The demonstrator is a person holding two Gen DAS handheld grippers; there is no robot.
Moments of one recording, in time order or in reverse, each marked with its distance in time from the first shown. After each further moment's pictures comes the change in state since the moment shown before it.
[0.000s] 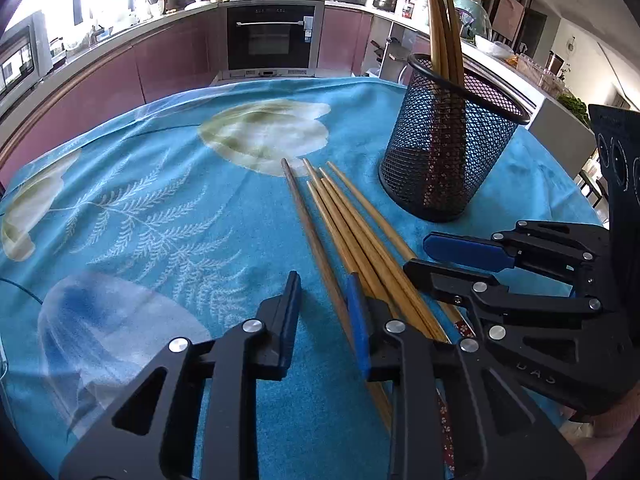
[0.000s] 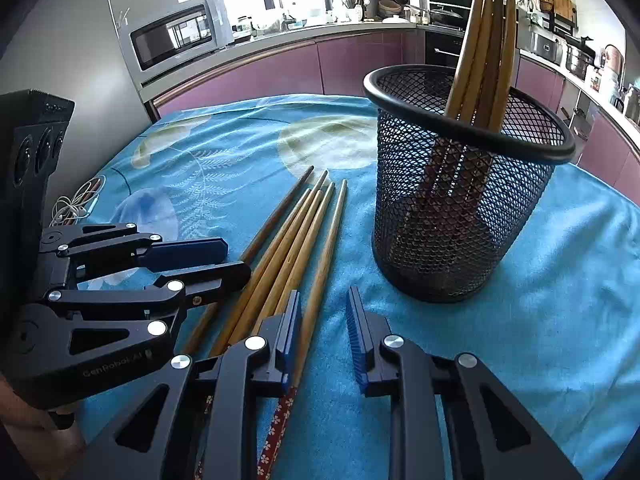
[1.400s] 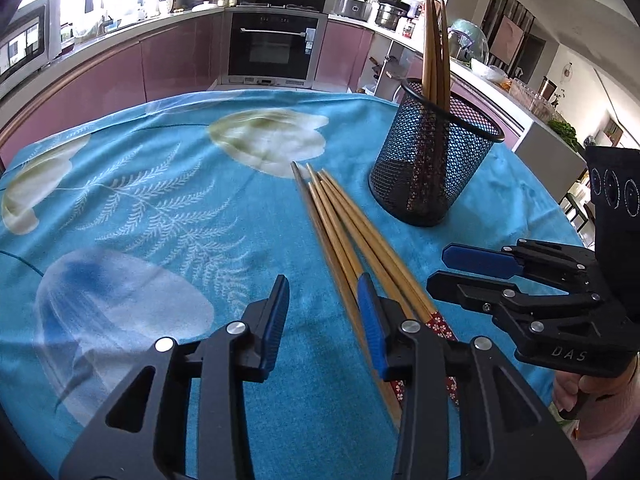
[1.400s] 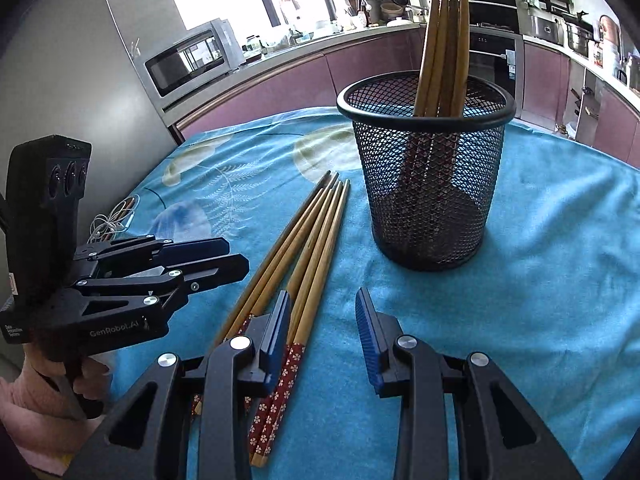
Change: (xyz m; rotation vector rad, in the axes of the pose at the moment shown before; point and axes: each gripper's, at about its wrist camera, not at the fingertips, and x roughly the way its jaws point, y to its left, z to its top) left arm -0.023 0.008 -0.014 -0.065 -0.047 -0.060; right arm -0.031 -0.016 -0.018 0.058 -0.037 0.135
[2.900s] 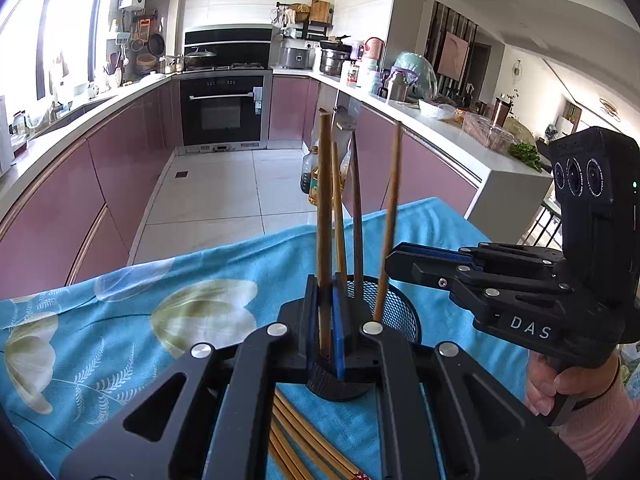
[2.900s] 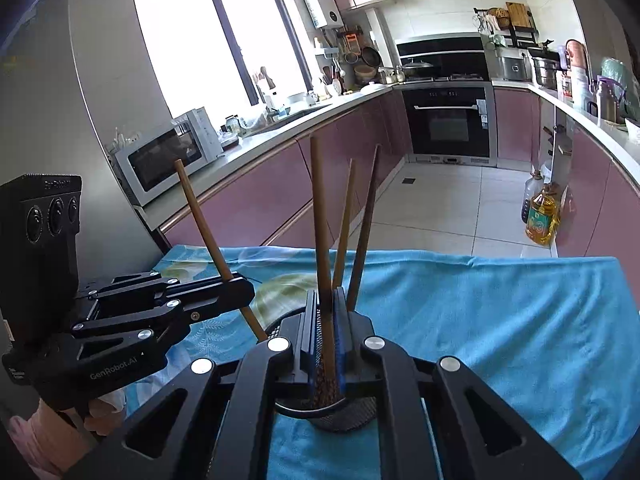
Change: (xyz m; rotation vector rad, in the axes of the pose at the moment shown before) left arm -0.030 -0.087 0.150 0.179 -0.168 -0.092; right arm -0.057 -0.062 0.107 0.076 -0.231 -0.038
